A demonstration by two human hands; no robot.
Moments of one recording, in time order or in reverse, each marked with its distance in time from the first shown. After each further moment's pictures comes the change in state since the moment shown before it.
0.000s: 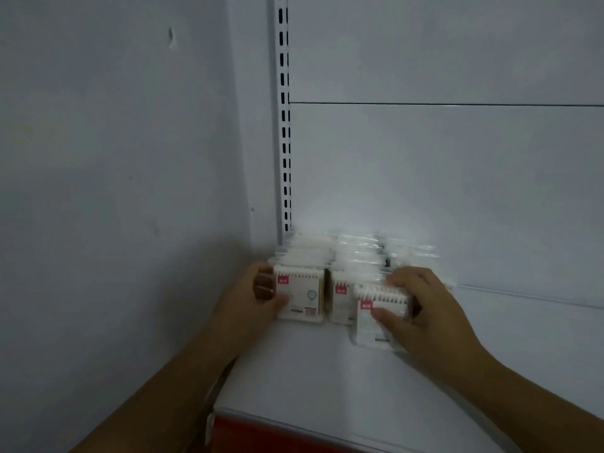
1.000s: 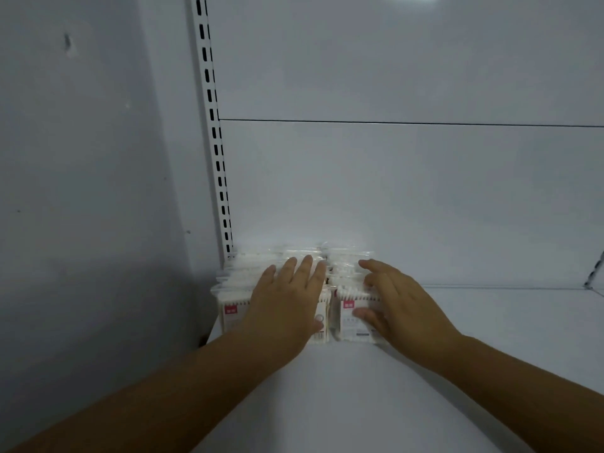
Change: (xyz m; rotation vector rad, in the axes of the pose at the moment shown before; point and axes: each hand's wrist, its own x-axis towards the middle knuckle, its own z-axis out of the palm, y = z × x) left_hand 0.004 0.078 0.078 1.194 -0.312 0.643; right_hand 0.010 0.047 -0.028 -0.561 0.000 -0.252
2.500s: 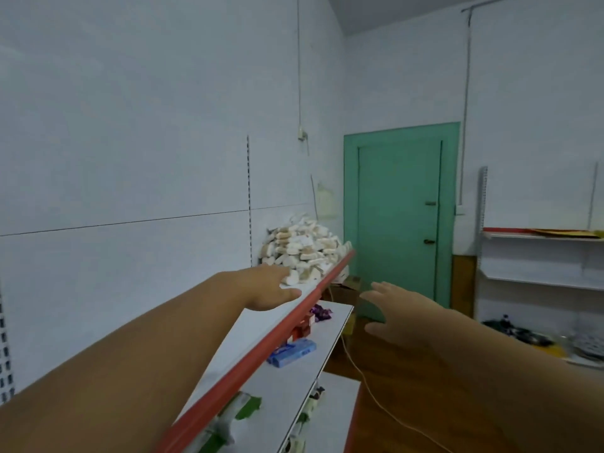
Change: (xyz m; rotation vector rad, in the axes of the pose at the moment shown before) left_hand 0.116 0.678 -0.270 -0.332 -0.092 1.031; right_hand -0.477 0.234 -0.510 -0.587 -0.426 1.376
